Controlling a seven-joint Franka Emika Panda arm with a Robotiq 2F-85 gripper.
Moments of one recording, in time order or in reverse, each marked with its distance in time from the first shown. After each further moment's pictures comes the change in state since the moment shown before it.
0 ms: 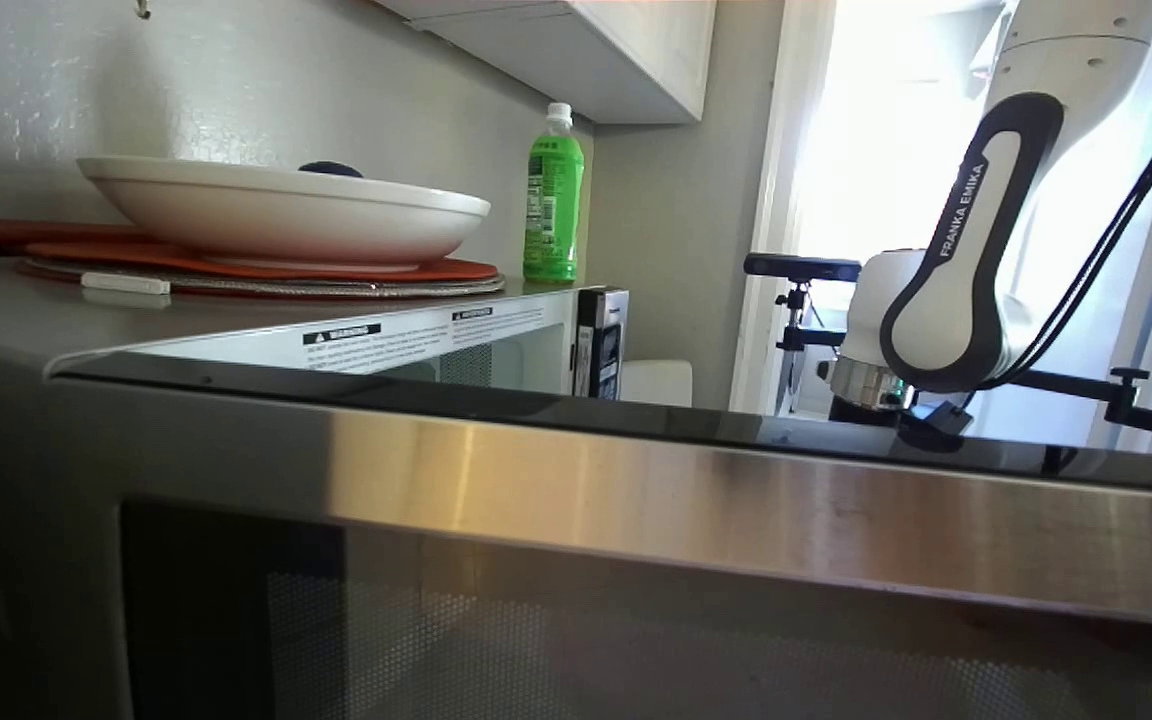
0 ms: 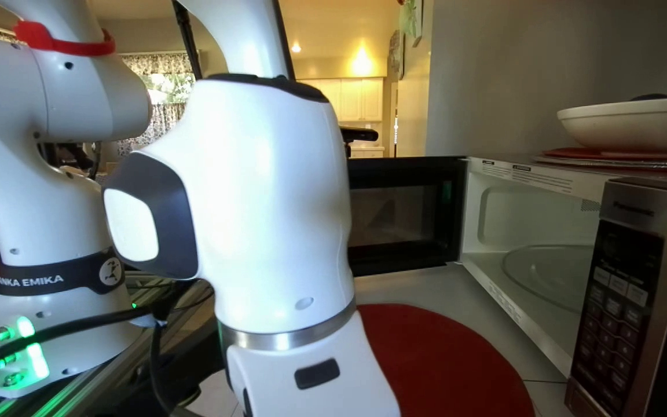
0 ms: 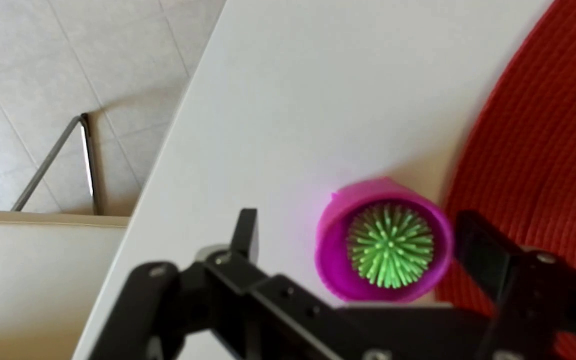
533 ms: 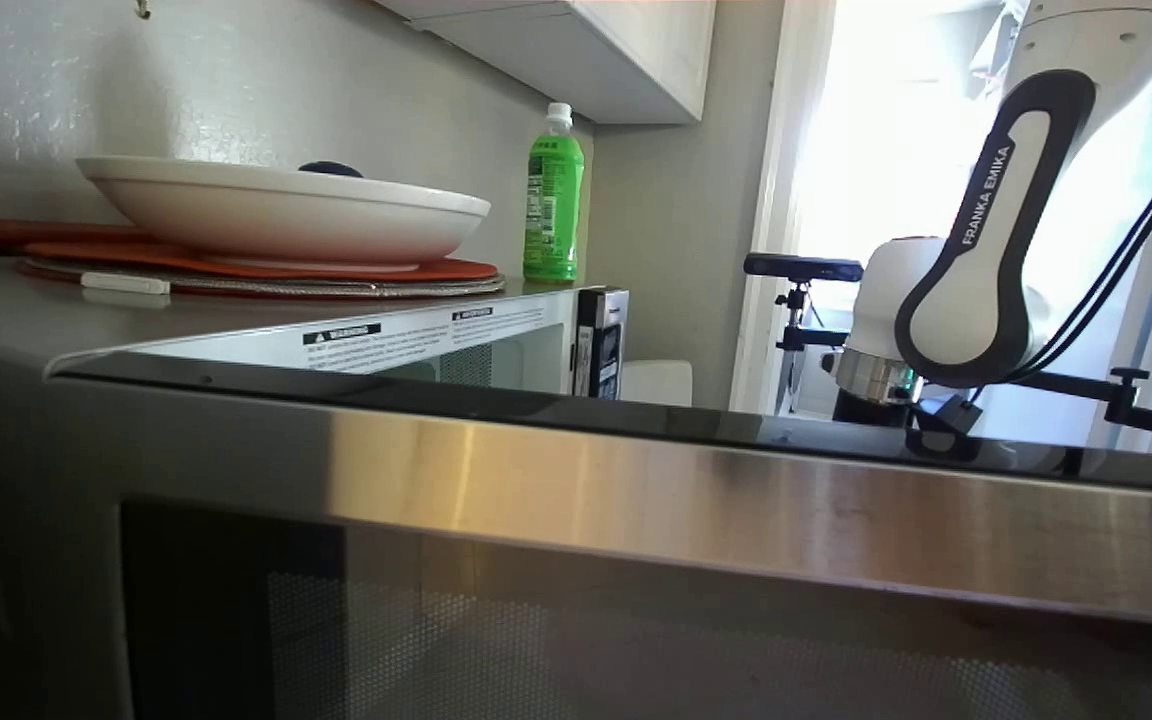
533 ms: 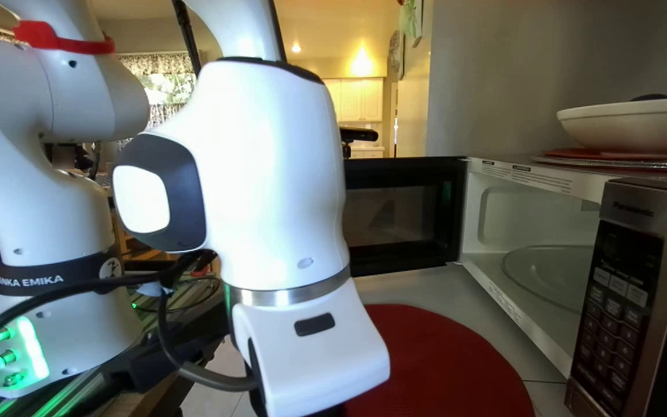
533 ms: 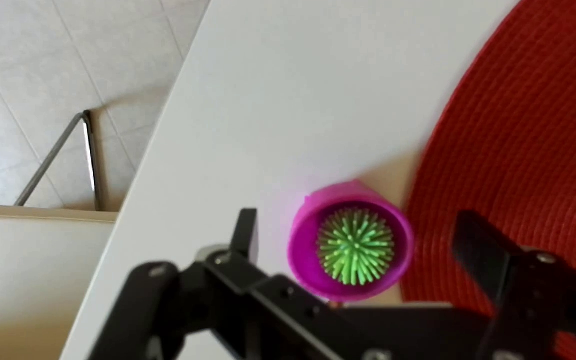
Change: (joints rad) arm 0.086 -0.062 -0.041 -0.050 0.002 0.000 0.038
